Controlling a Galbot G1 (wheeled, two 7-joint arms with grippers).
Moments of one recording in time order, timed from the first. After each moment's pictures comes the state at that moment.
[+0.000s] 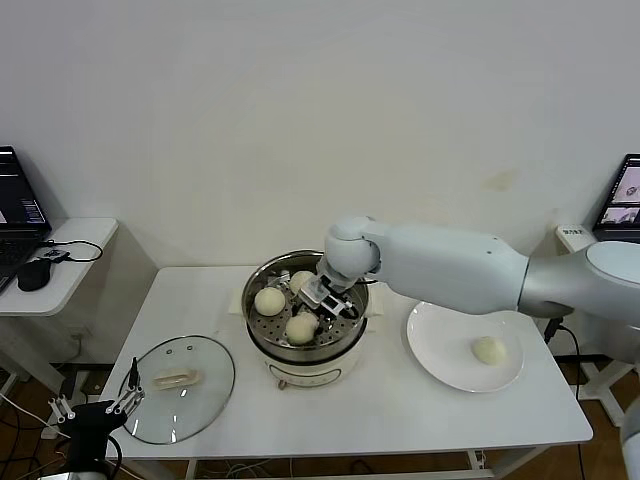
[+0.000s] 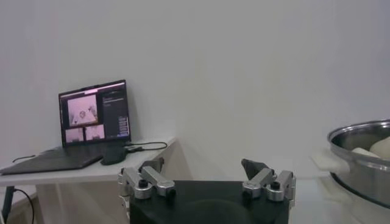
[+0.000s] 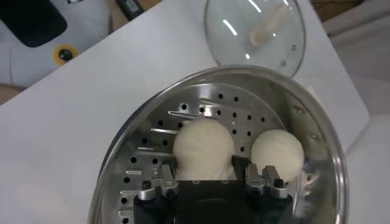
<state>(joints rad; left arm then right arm) 1.81 -1.38 -0.83 -2.23 -0.16 -0.01 -0.15 0.42 1.18 -1.21 1.39 0.06 -0.03 -1.02</state>
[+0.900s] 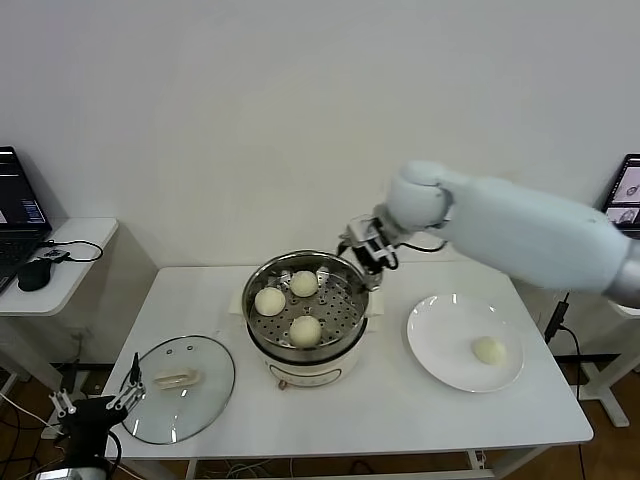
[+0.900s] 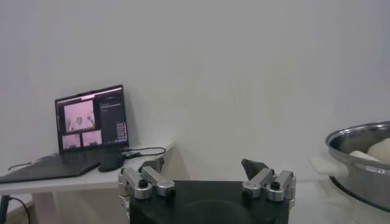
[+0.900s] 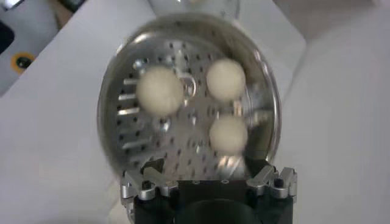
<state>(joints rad) 1.80 -1.36 -0.82 -2.23 -0.17 0.00 -0.15 0.53 0.88 -1.10 1.50 0.18 -0.34 -1.04</state>
